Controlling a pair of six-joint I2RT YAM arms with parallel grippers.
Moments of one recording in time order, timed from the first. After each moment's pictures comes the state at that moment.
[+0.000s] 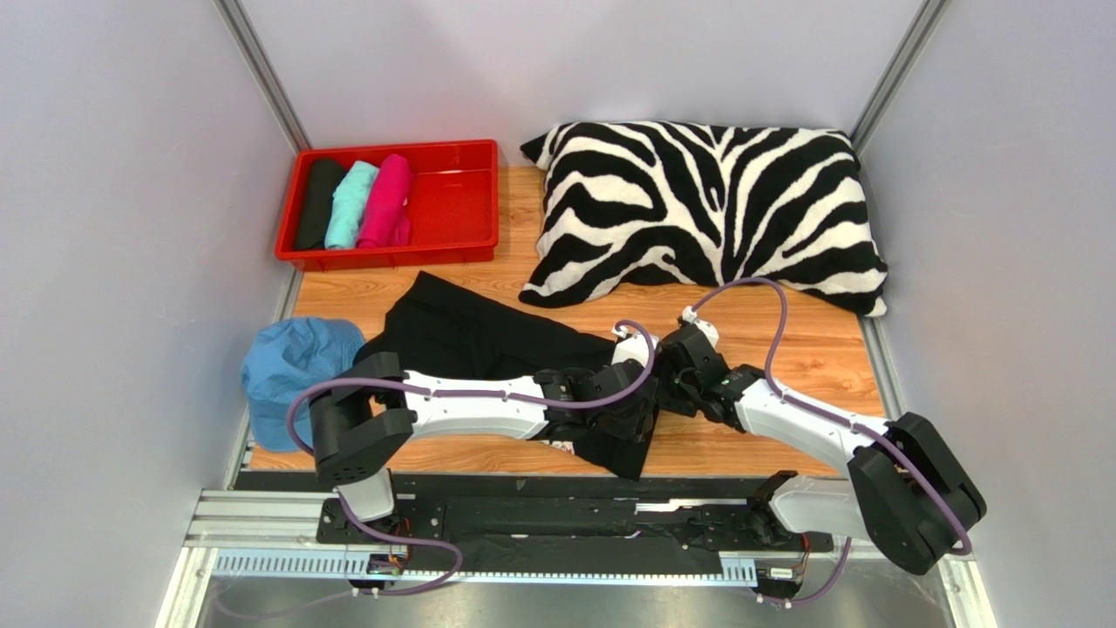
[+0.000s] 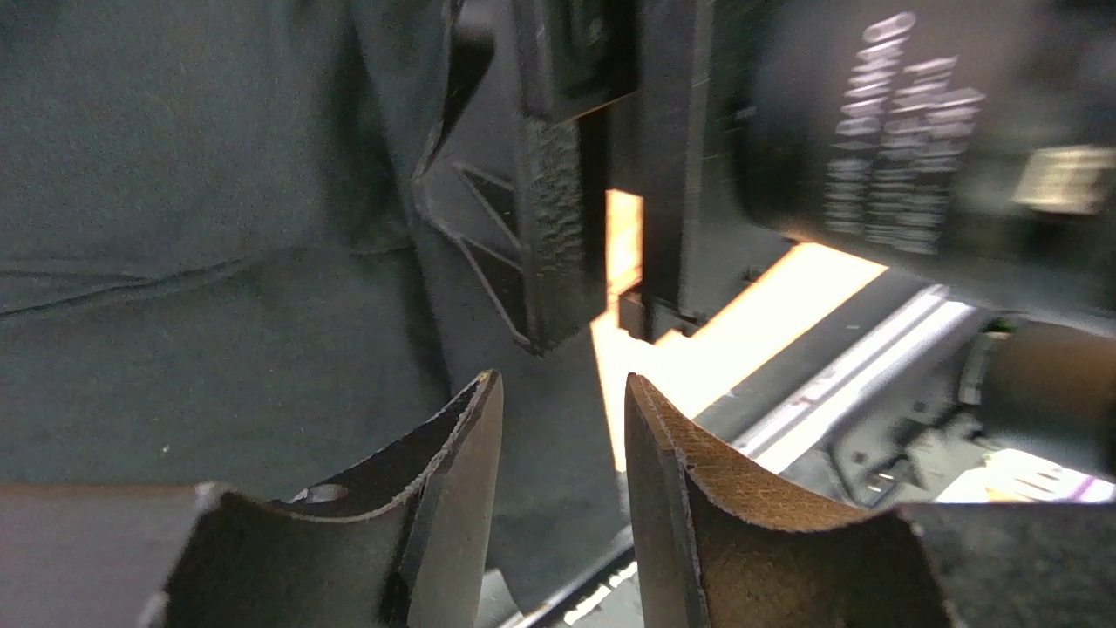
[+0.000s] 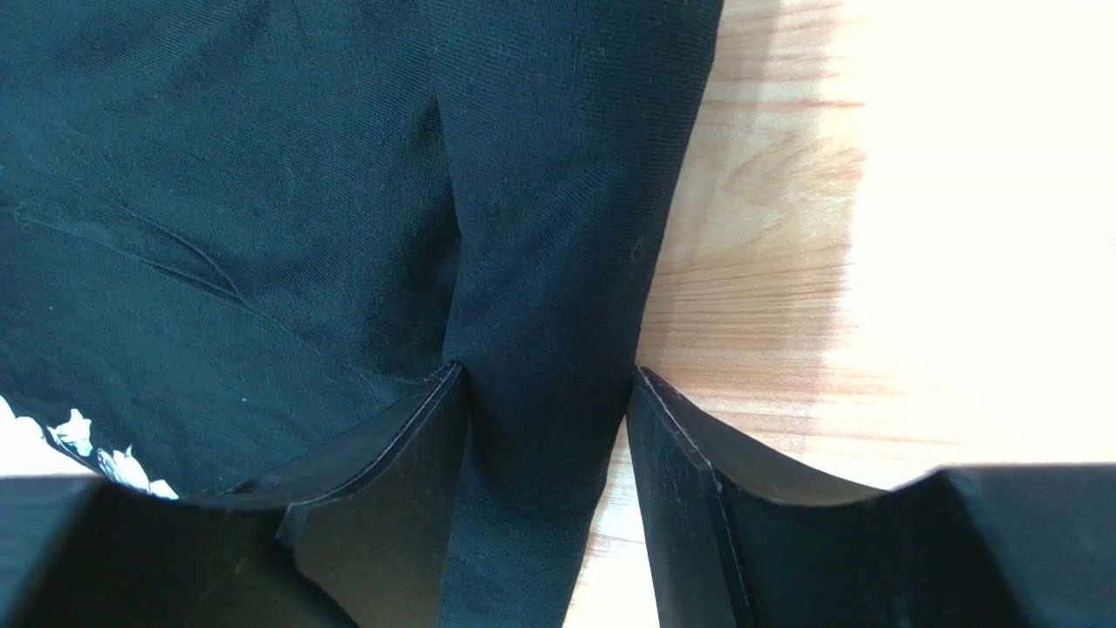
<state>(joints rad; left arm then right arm) -1.26 1.71 1.09 -0.16 -0.24 -0.73 0.63 1.22 0.51 -0.24 0.08 0.82</state>
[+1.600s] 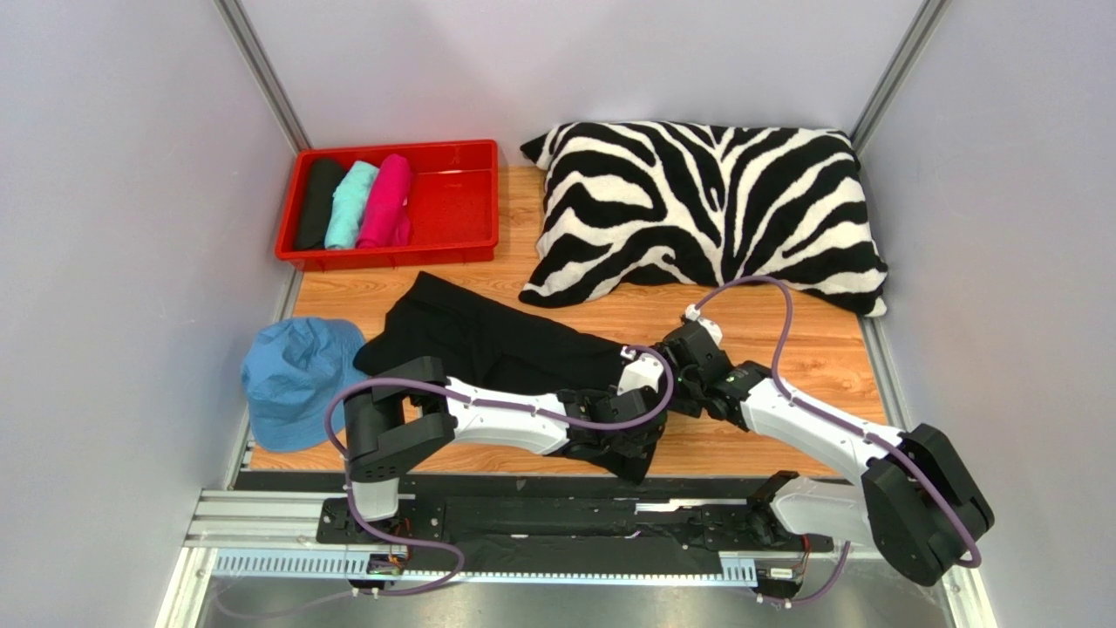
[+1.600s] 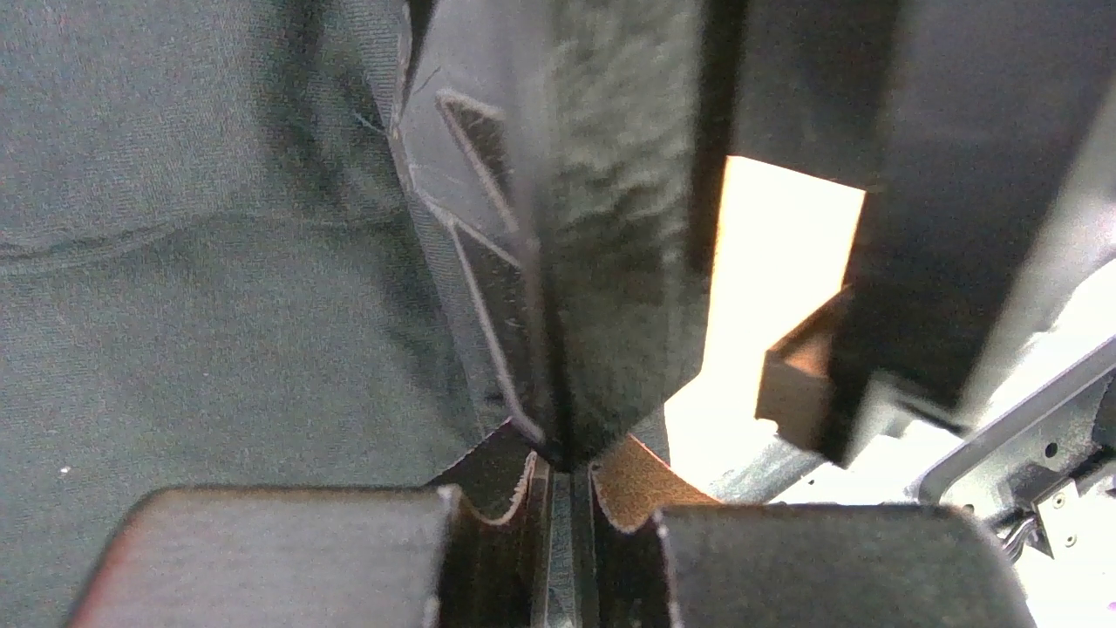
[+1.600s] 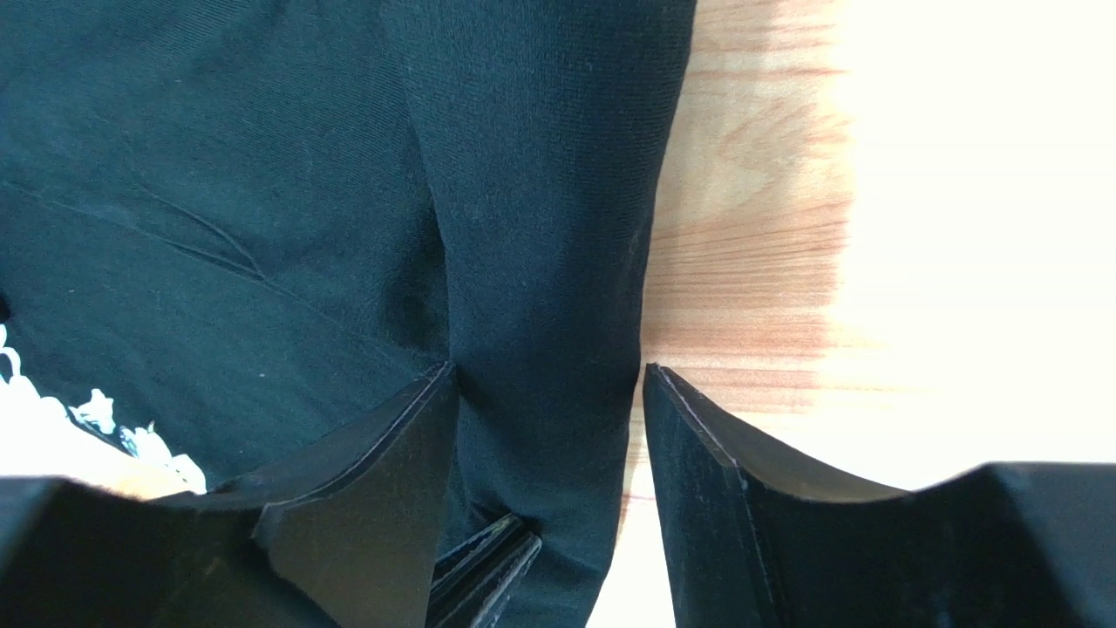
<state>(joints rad) -1.32 1.85 1.09 -0.11 -0.32 -0.77 0.63 1.19 0.54 -0.34 0.08 0.83</state>
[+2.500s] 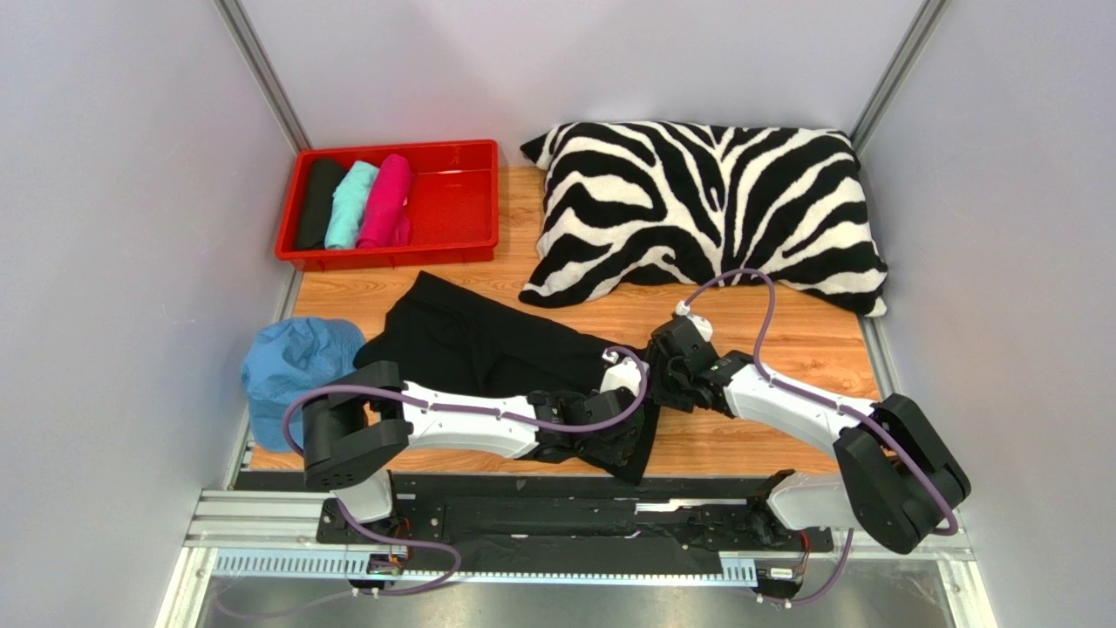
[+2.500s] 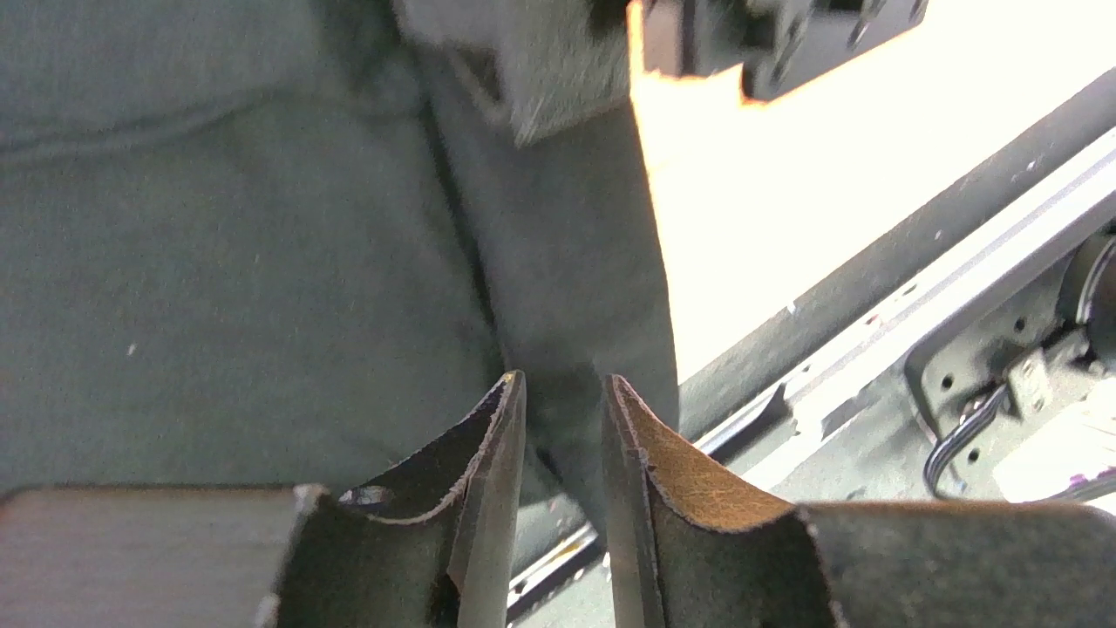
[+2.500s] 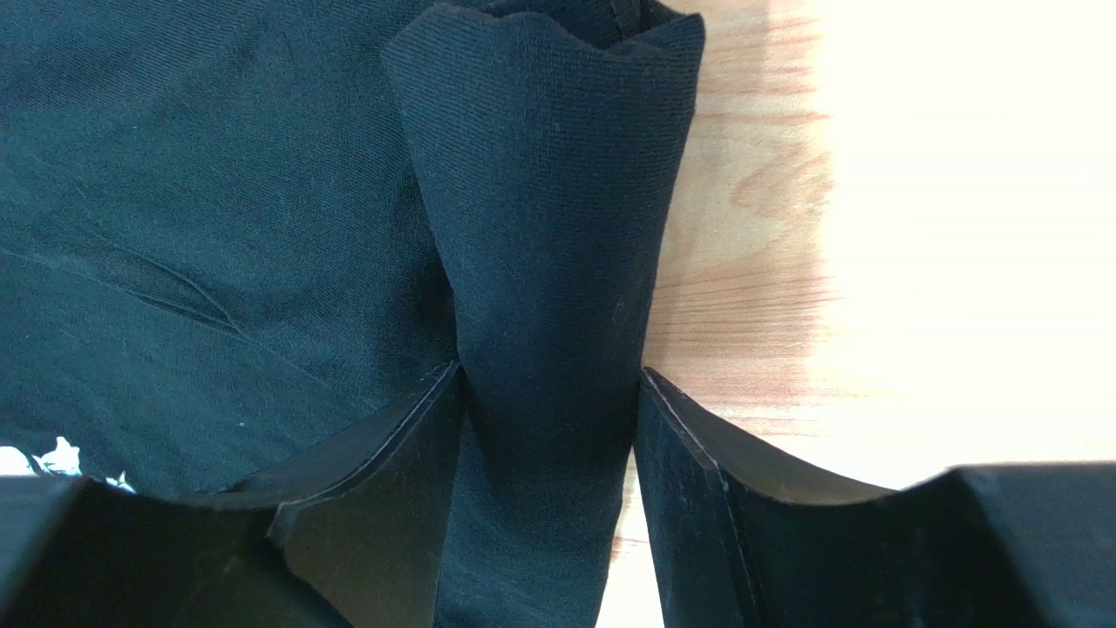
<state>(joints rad) -1.32 1.70 0.97 -0.14 -0.26 -0.76 0.63 1.31 0.60 -0.32 0.10 0.83</state>
